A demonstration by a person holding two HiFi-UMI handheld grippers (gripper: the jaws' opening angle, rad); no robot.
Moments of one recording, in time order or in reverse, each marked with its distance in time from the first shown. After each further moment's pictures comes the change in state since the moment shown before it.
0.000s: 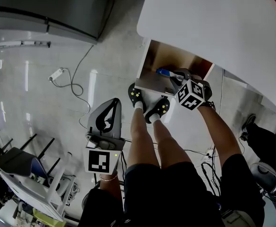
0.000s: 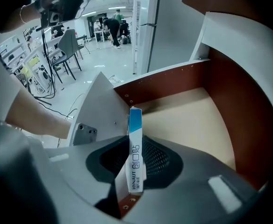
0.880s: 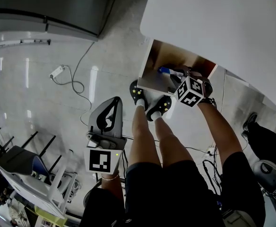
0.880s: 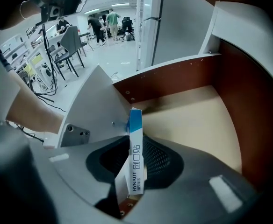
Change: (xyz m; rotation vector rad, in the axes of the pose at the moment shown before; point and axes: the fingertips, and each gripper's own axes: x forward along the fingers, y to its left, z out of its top) left arm 0.008 0.006 -0.003 -0.014 0.016 0.005; right arm 0.019 -0.001 0.000 -0.029 0.028 0.036
